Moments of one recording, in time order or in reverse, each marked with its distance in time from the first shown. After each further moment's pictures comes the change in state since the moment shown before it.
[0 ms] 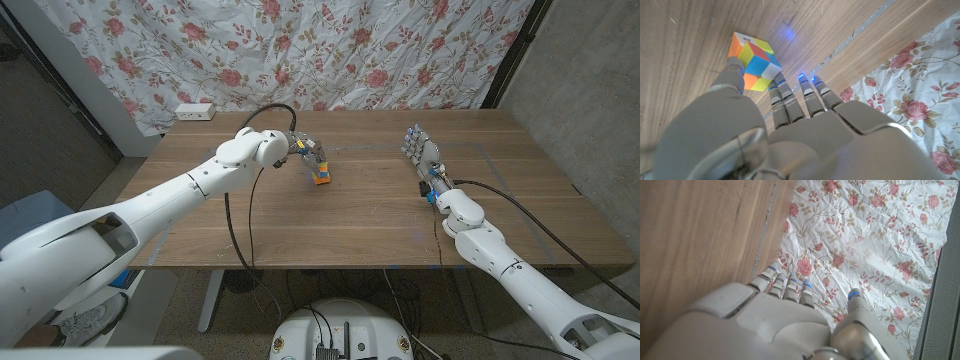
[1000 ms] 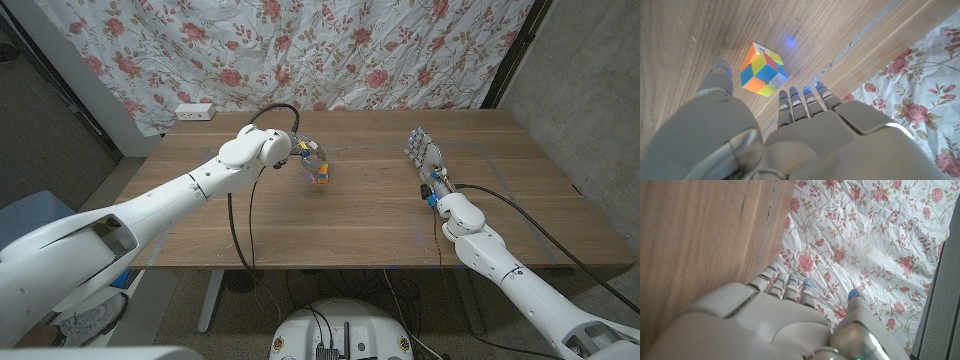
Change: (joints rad) left arm 0.010 0.001 -0.001 -0.071 0.053 0.050 -0.126; left_hand -0.107 -0.099 -0.037 0.007 0.000 -0.329 0.117 -0.005 -0.046 -0.391 0.196 -0.008 -0.102 -0.287 0.047 -0.008 -0.006 -0.127 0.010 -0.008 -0.010; right arm -0.024 0.004 0.009 -0.013 -0.005 0.013 -0.034; right_hand 0.000 0.000 -0.001 -0.007 0.000 0.001 -0.009 0.000 0.000 0.000 0.000 0.000 0.000 0.000 0.000 0.000 -0.005 0.000 0.000 0.000 0.000
